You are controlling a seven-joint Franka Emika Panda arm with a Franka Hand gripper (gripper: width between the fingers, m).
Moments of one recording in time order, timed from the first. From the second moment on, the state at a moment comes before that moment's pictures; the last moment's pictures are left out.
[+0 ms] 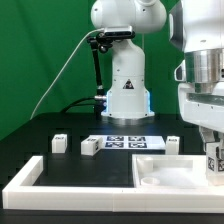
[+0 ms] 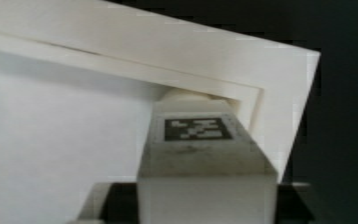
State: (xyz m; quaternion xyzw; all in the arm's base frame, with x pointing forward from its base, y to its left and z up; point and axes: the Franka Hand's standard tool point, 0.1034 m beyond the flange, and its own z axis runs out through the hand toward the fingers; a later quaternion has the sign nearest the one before) arm 0.620 0.114 0.075 -0.74 0.67 -0.01 0.06
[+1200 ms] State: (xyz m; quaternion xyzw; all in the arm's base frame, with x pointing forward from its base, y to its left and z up) arm 0.623 0.114 0.077 -0.78 0.62 0.00 0.08
